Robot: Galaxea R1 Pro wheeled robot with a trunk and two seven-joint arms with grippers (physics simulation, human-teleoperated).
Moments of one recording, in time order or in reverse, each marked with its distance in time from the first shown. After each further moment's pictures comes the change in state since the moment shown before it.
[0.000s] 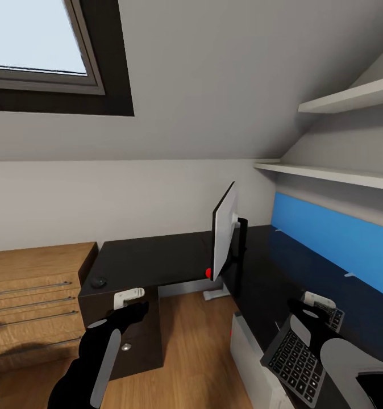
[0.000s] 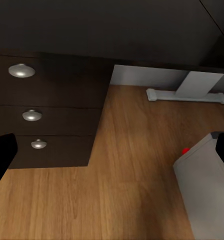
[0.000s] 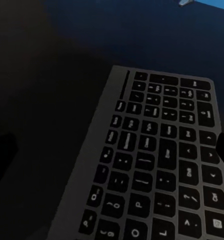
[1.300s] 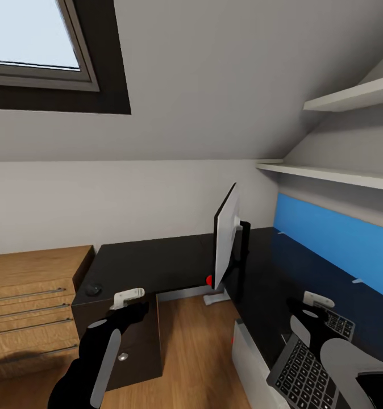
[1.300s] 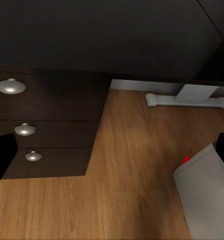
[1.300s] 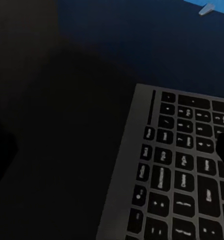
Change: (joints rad) left arm 0.000 0.000 0.001 0.001 0.002 0.001 -0.001; right arm 0.000 0.000 0.006 0.000 0.014 0.004 0.011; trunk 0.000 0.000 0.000
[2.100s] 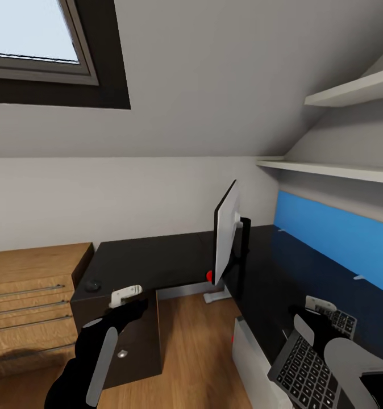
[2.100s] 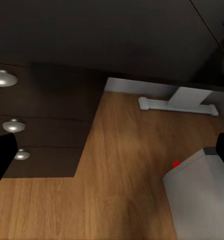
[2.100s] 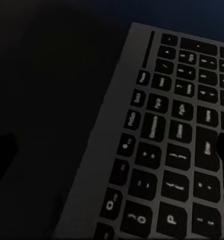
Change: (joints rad) left arm 0.000 0.002 0.019 -0.026 0.063 0.002 0.003; right arm -0.002 -0.019 -0.004 -0.005 -0.006 0.181 0.003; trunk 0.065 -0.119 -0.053
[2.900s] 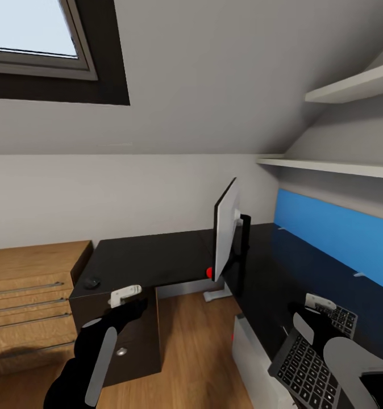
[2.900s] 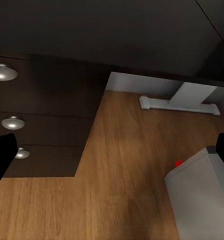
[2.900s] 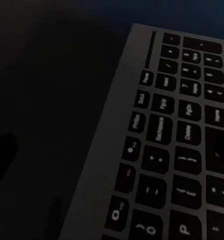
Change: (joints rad) left arm 0.000 0.003 0.002 -0.003 0.002 0.000 0.000; right arm 0.000 0.003 -0.007 -0.015 -0.007 -0.030 -0.008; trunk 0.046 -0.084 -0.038
